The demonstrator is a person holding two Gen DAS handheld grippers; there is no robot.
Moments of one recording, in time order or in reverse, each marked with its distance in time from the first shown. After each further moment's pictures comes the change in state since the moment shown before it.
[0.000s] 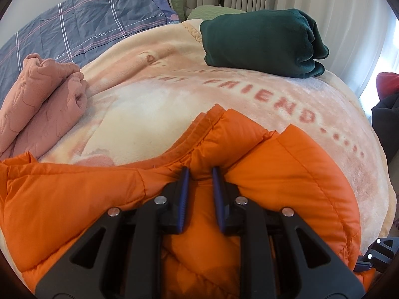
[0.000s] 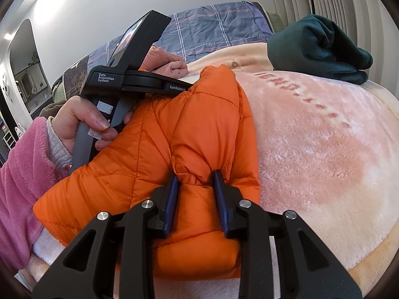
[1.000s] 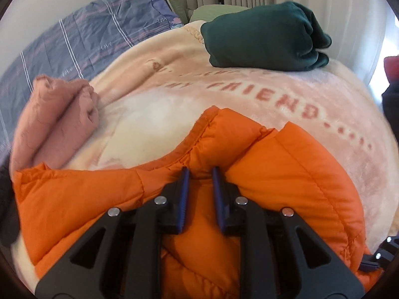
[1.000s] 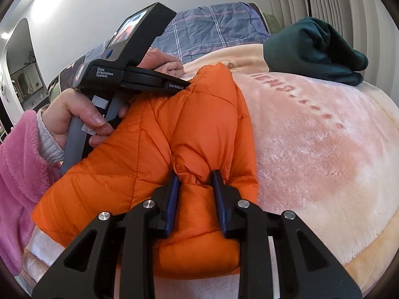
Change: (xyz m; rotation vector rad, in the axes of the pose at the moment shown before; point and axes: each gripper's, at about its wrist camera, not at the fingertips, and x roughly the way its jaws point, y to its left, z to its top) left arm -0.012 -0.011 0.002 0.059 0.002 0.088; right arm -0.007 0.008 -0.004 0.001 -0.003 -0.035
